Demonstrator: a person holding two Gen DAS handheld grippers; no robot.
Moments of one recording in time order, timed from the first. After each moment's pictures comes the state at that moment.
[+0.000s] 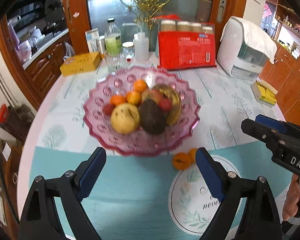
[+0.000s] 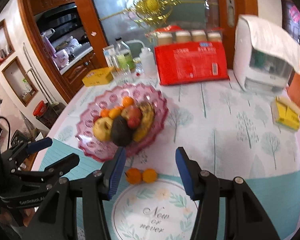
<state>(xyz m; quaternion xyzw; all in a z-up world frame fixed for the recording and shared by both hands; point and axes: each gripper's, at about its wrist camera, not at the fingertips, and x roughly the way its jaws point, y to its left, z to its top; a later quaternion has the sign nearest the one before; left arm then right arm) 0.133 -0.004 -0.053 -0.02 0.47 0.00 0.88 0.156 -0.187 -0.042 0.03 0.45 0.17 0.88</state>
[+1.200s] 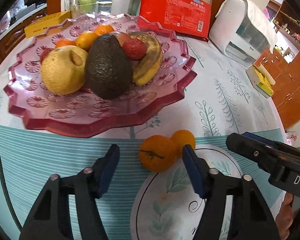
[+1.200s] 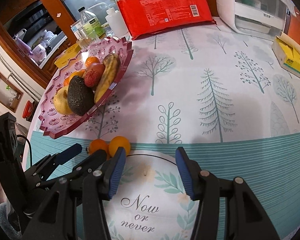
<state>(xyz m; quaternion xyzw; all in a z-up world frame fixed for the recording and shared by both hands) 0.180 -0.039 -0.190 -0.10 0.51 -0.07 0.85 0.175 -0.206 -0.147 0.08 0.54 0.13 0.83</state>
